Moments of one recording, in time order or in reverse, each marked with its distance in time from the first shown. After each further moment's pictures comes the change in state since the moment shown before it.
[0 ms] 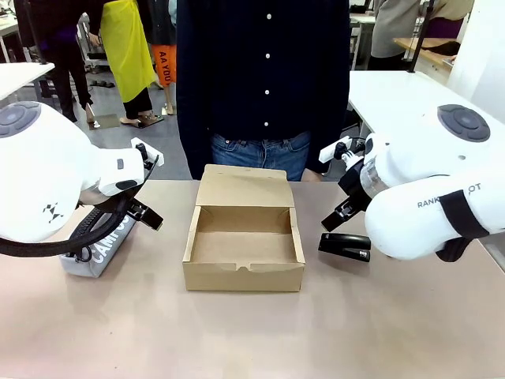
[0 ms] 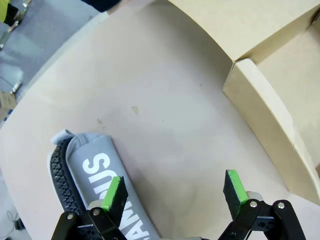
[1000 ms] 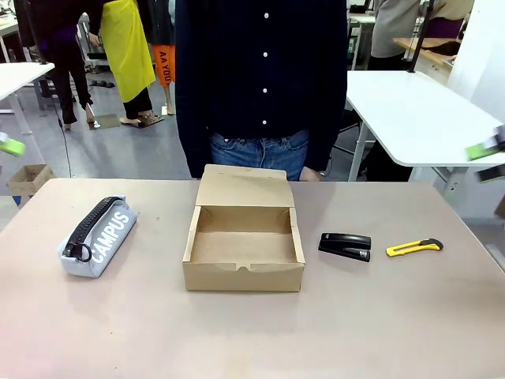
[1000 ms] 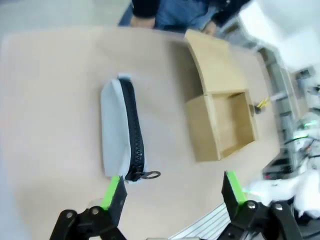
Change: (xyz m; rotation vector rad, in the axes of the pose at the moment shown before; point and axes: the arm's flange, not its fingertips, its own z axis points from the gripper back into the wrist) left arm -0.115 0.214 0.198 -0.517 -0.195 0.685; right arm -0.141 -0.198 0.211 0.648 -0.218 -0.770
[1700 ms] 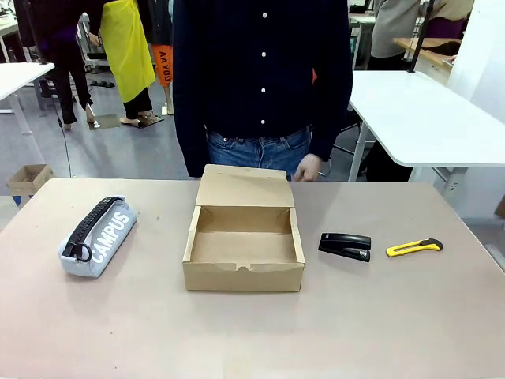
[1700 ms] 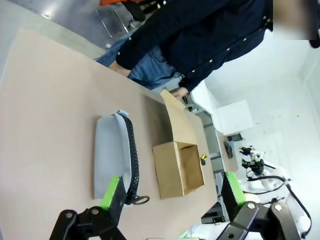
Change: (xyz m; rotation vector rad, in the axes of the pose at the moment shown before) left arm -0.035 0.117 0.032 -0.292 -0.270 0.231; right arm -0.017 -0.129 0.049 0.174 -0.271 -0.345
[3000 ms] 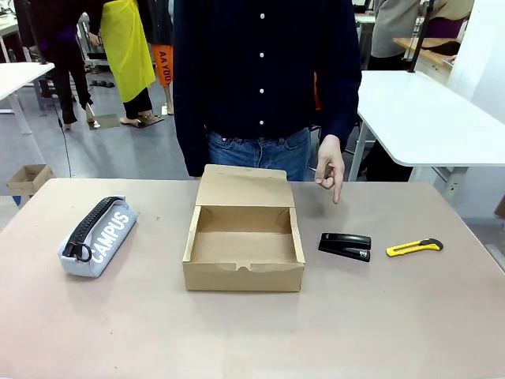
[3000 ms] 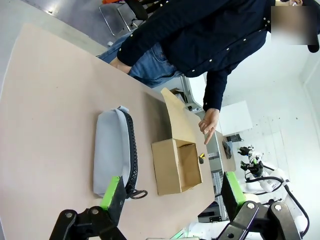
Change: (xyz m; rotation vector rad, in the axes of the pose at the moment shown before) left arm -0.002 -0.005 0.011 0.006 0.001 0.019; right arm -0.007 0.006 0.012 -0.004 0.020 -0.014
